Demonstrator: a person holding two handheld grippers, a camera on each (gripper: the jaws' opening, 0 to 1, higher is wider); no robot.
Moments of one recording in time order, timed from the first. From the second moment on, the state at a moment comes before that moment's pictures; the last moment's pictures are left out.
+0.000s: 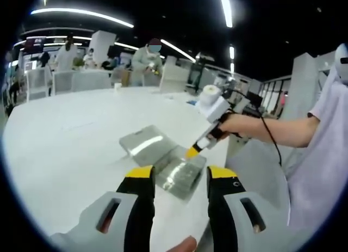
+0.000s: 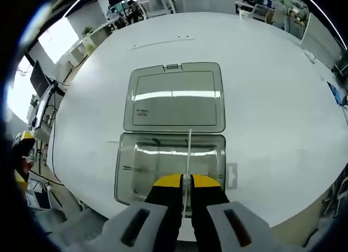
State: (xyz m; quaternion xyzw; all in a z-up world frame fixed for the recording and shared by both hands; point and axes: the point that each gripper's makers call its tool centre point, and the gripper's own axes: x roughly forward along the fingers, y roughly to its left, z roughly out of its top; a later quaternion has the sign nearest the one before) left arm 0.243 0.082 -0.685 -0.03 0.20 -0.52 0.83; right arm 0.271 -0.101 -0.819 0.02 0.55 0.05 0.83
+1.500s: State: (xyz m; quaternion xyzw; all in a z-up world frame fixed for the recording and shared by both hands) left arm 0.247 0.087 -0.685 -0.04 0.21 -0.52 0.83; right arm 0.272 -0.102 -0.829 0.03 0.58 0.05 0.82
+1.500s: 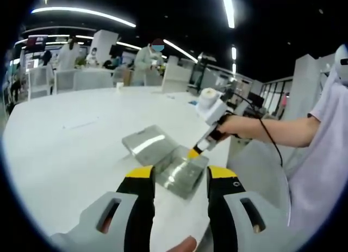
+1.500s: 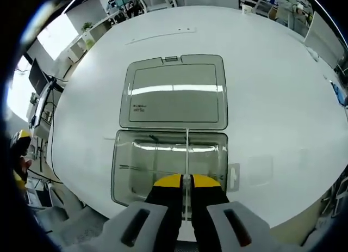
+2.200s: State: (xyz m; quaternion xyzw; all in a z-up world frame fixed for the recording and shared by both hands) left arm 0.250 0.086 -0.685 -0.04 0.20 -0.52 0.83; right arm 0.273 -0.101 -0.823 0.03 0.58 0.05 0.81
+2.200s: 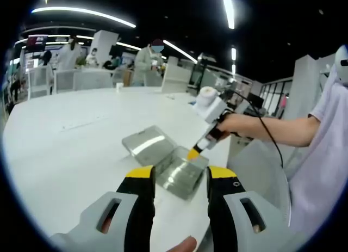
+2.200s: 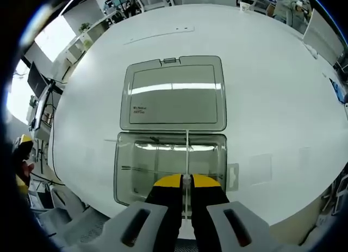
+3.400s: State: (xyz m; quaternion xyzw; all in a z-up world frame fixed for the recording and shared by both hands) left arm 0.242 0.089 -0.675 -0.03 0.20 -0.52 0.83; right arm 0.272 -0.101 -0.825 0.04 0.59 0.04 0.80
